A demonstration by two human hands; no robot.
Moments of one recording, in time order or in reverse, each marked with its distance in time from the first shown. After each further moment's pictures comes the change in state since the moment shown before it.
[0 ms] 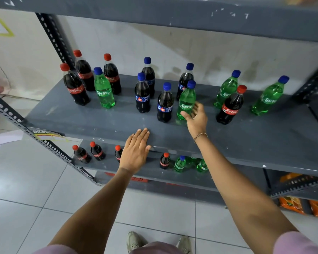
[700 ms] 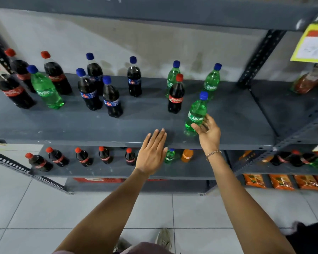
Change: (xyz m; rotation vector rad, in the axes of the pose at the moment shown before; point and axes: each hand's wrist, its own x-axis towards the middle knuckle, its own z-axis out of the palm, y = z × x) left_hand 0.015 0.197 0.047 -0.055 -0.029 0.223; right_hand -0.049 0.045 -0.204 0.062 0.165 0.048
